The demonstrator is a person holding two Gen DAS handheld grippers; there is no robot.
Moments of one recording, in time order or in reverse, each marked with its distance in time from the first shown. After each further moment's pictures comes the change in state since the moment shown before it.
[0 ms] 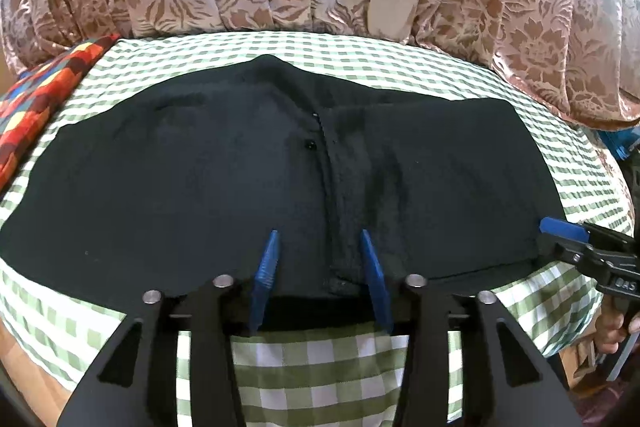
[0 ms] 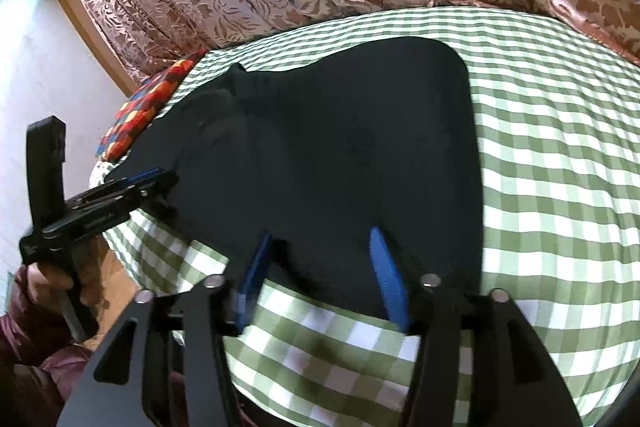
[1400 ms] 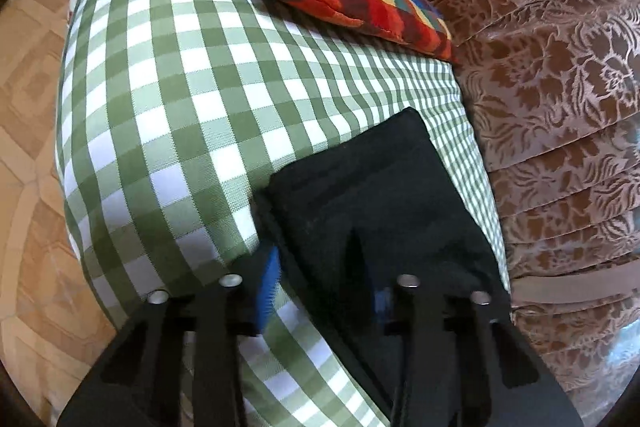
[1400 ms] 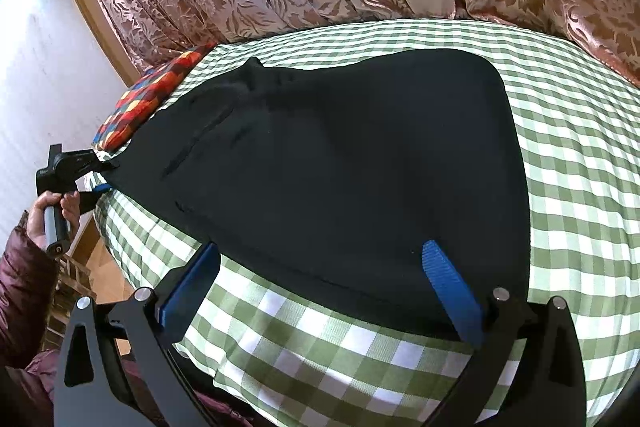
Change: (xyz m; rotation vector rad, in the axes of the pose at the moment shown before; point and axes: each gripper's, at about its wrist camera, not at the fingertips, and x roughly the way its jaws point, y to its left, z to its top) left arm -0.044 0.294 -0.060 -1.130 -0.104 0.103; right arm 0.013 0.031 0.004 -0.067 -0.018 -0.044
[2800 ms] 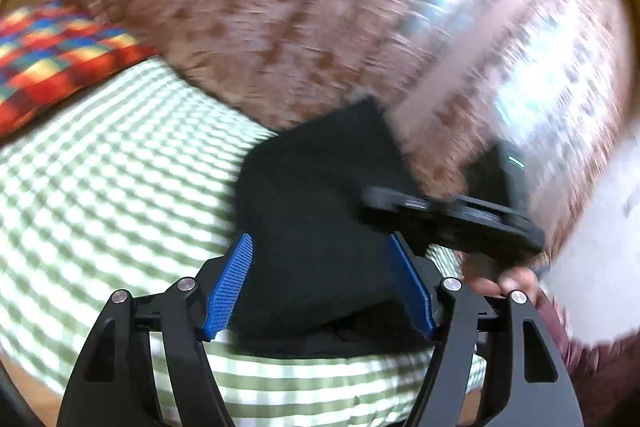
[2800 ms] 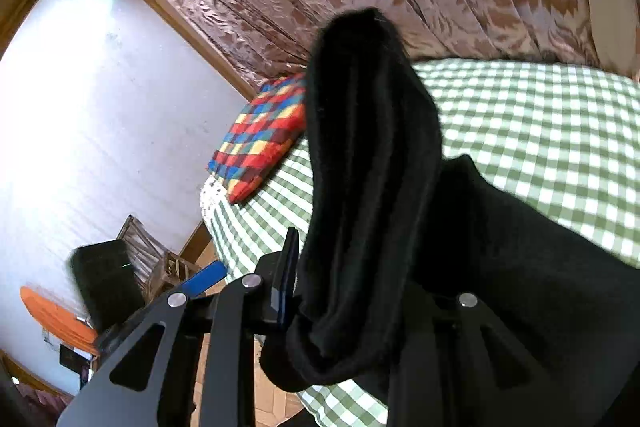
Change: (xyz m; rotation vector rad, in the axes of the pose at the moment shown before) left arm -0.066 -0.111 -0.102 0.653 0.055 -0.601; right arm 0.057 0.122 0.162 -0.025 0.064 0.463
